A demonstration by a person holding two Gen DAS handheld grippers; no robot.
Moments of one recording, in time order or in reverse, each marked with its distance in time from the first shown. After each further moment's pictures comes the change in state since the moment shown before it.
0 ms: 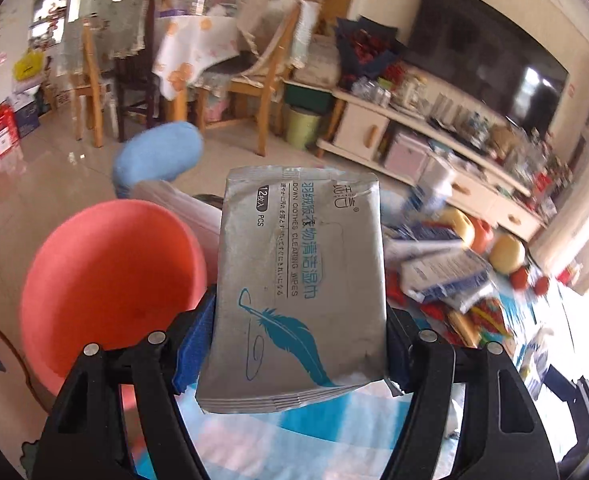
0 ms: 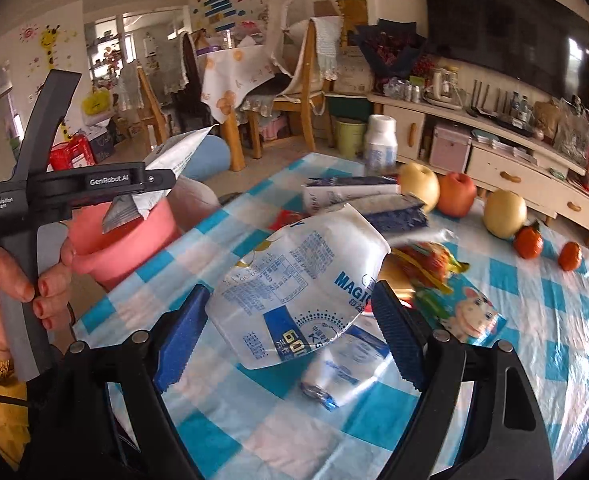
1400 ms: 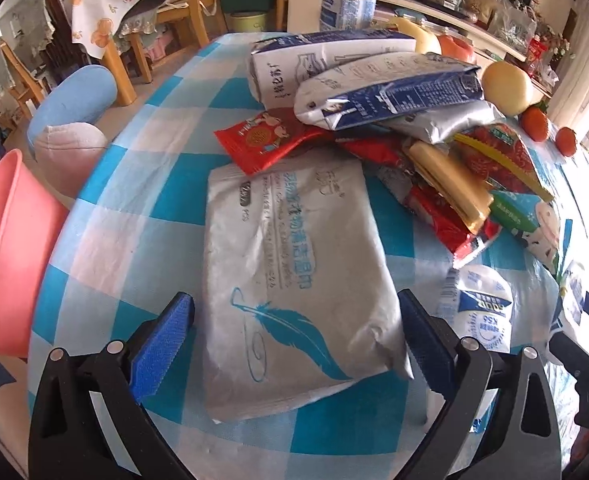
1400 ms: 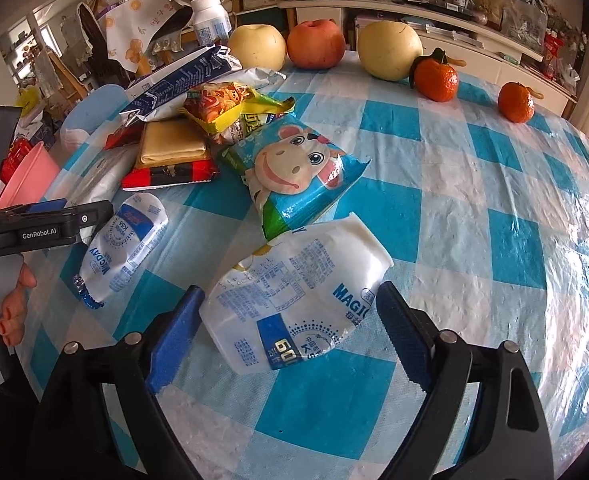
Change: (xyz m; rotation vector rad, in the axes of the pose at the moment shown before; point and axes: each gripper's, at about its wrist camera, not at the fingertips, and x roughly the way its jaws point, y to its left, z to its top) left arm 0.106 -0.138 -0.097 0.276 0.367 0.040; right arm 0.020 -0.178 -0.097 0.252 0.301 -0.131
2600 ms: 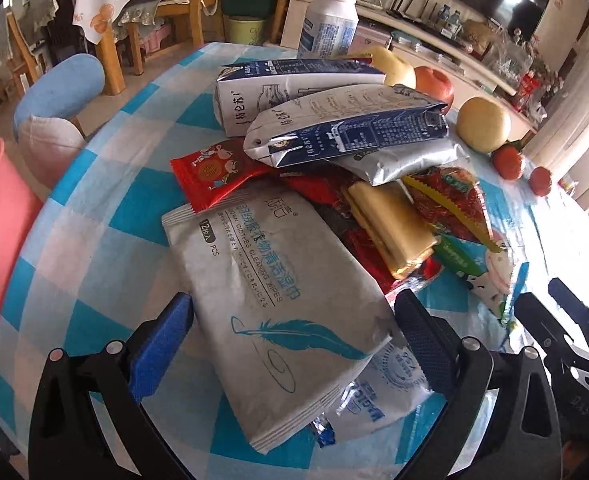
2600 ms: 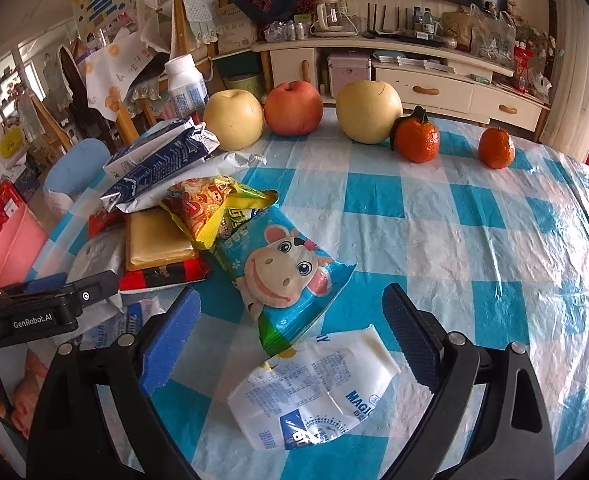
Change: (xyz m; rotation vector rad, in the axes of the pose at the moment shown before) left arm -0.010 -0.025 0.020 -0.089 -0.016 -0.093; right arm -0.005 0.001 0.043 0.063 -0.142 -0.066
